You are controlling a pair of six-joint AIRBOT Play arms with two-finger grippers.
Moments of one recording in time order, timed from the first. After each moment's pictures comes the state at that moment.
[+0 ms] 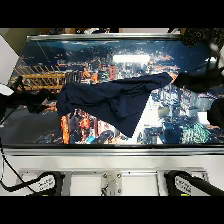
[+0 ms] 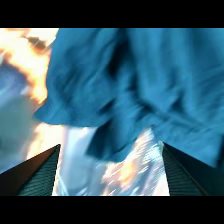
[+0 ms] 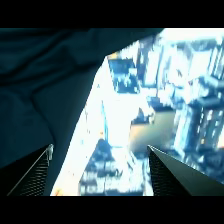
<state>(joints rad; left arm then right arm) 0.33 -1.34 1.11 1.11 -1.11 -1.66 -0.16 -1.23 1.34 -1.28 1.23 1.57</state>
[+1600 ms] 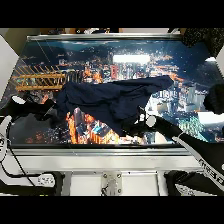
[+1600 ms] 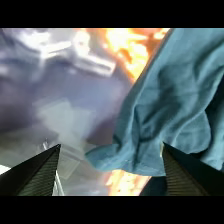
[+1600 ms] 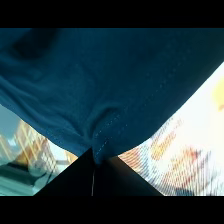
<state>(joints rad) 0.36 -1.55 1.02 1.07 -0.90 -1.63 0.46 -1.38 0.69 -0.82 0.69 1.75</state>
